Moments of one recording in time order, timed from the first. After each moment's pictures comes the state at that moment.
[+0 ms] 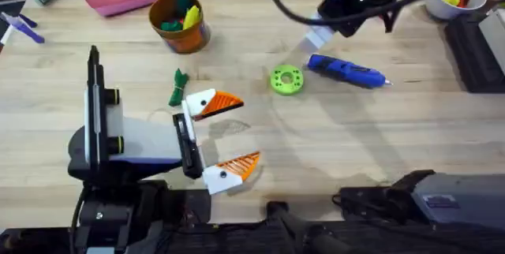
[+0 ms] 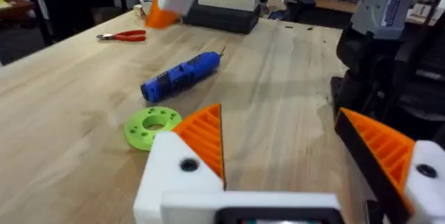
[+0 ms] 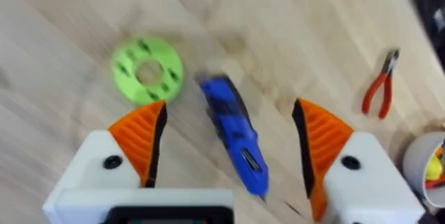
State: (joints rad) left arm 0.00 0.01 0.01 -0.14 1.26 0.08; right arm 0.47 1.51 1.49 -1.05 0.16 -0.40
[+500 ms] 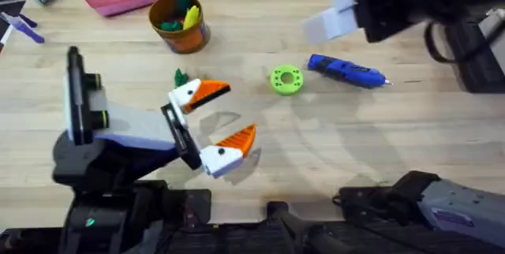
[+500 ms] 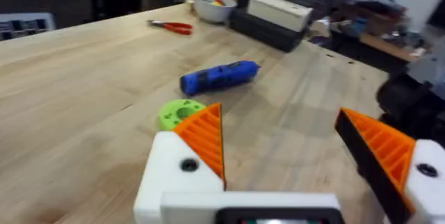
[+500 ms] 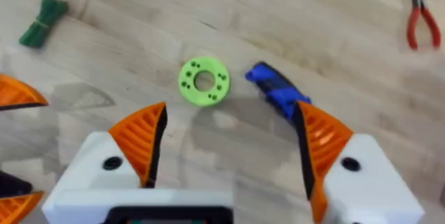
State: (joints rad) left arm 0.00 0.01 0.07 -0.15 1.07 -0.15; right arm 0.58 1.25 1.49 -1.17 0.17 0.13
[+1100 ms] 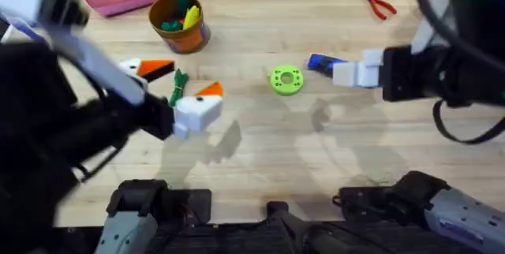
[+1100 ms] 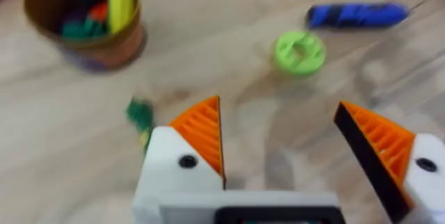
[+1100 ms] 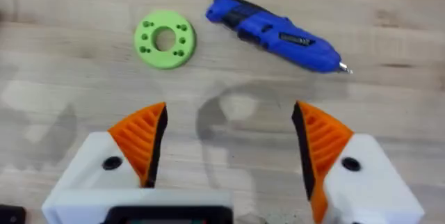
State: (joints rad) left arm 0.00 0.50 0.69 -0.84 0.49 0.15; right arm 0.58 0.95 1.10 -1.17 0.28 0.46
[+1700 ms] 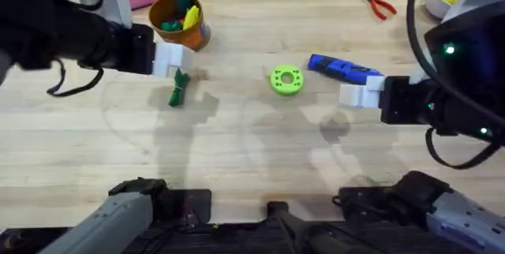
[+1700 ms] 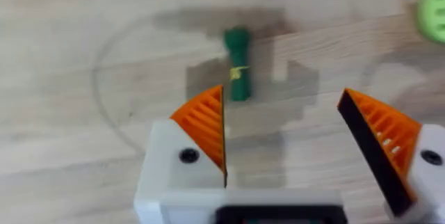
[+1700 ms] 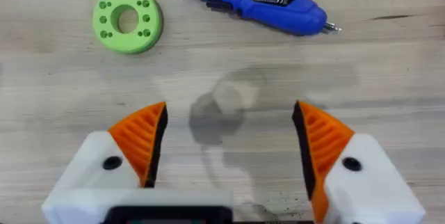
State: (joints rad) left arm 0.04 1.12 1.12 -1.09 0.12 0.15; right arm 0.58 0.82 0.91 -1.16 0.32 0.58
